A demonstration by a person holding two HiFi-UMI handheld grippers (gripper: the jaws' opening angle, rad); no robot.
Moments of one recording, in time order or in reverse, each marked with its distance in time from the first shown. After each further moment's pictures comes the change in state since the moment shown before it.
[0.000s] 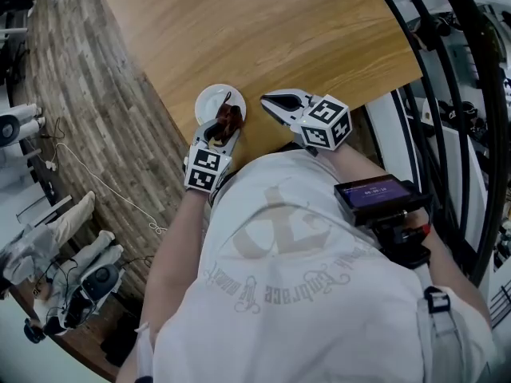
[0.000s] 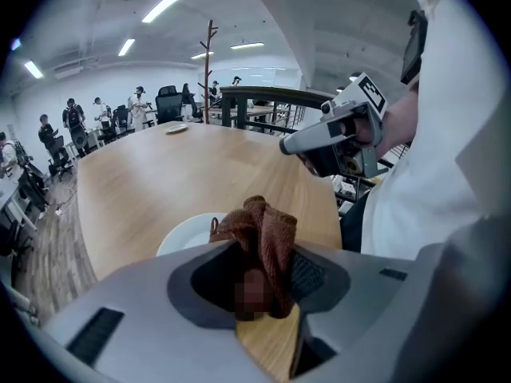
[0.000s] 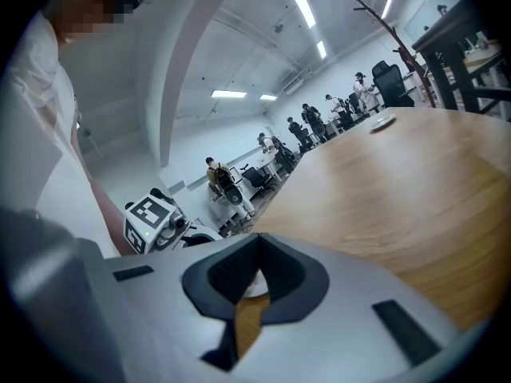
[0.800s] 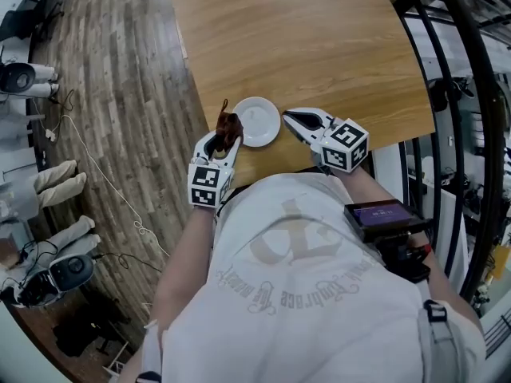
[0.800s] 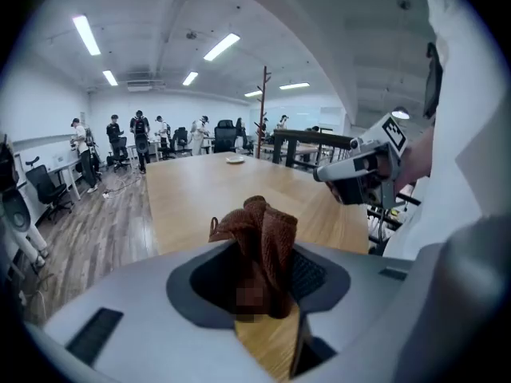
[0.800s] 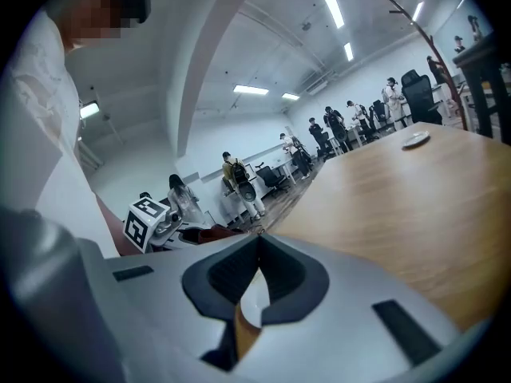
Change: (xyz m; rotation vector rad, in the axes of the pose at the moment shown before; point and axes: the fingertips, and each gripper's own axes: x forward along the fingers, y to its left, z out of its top) left arm -0.085 0.052 0.011 -0.237 -0.265 0.275; right arm 0.018 0.038 0.047 -0.141 0.007 0.088
